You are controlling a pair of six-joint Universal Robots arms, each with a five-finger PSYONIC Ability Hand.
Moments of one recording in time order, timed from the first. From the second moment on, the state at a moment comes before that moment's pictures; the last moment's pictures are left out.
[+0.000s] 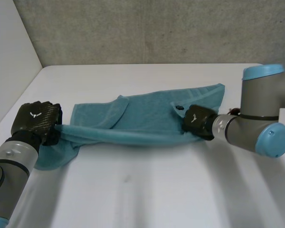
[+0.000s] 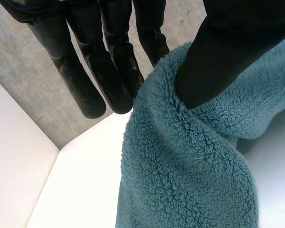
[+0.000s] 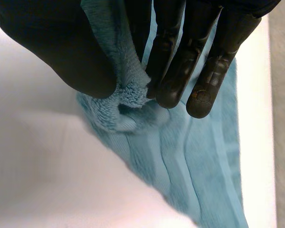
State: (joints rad) left arm 4.47 -1.61 -2.02 3.49 -1.57 3.44; right arm 1.91 -0.79 1.04 0.37 1.21 1.84; left_hand 1.10 1.20 1.19 1.20 0.96; right_hand 0.93 1.17 1.18 1.19 0.97
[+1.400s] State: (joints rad) left arm 4.41 -1.89 -1.18 3.86 -1.58 3.54; right arm 1.86 -1.24 0.97 -0.27 1.51 2.57; left_hand 1.10 1.20 1.19 1.20 0.98; right_hand 0.98 1.18 1.19 1.19 1.00
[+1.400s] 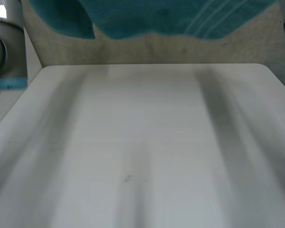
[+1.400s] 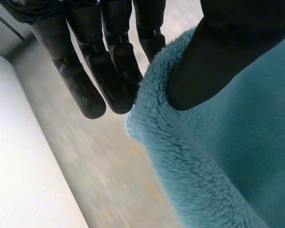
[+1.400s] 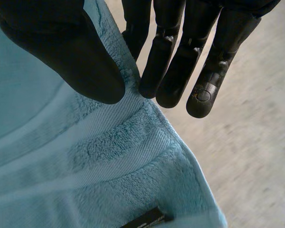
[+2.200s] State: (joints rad) left arm 4.49 -1.85 -1.92 3.76 -1.58 3.55; right arm 1.61 -1.29 1.77 -0.15 1.22 2.75; left_hand 1.10 1.20 1.19 1.20 0.98; right_hand 0.64 0.74 0.73 0.73 0.57
